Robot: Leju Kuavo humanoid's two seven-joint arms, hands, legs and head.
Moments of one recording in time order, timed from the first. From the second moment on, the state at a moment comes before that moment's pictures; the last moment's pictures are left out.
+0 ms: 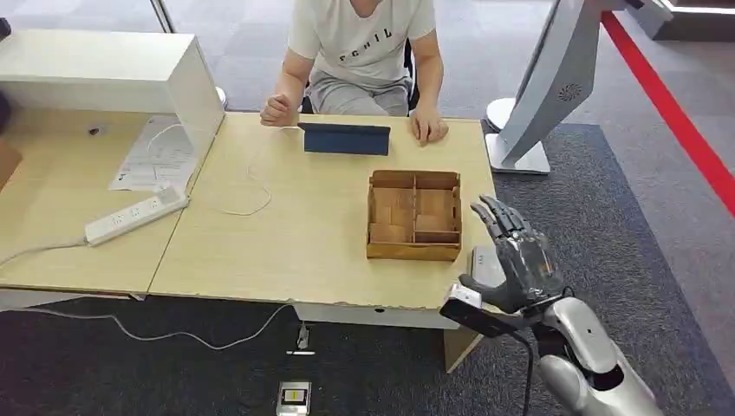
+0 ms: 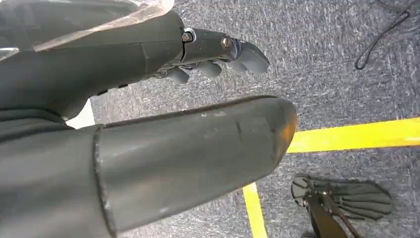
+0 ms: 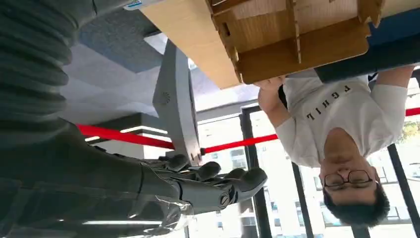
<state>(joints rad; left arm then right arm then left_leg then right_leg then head) -0.18 0.33 -1.25 -0.17 1.30 -0.04 -0.02 -0.35 -0.43 0.59 -1.45 0.94 -0.15 0.01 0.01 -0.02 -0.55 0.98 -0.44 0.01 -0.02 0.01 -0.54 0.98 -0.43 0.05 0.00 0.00</state>
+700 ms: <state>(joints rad) -0.18 0.32 -1.25 -0.17 1.32 -0.05 0.01 -0.46 -0.15 0.60 -1.16 1.16 -0.09 -0.03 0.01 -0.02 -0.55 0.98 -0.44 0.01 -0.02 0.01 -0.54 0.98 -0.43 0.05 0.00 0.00</state>
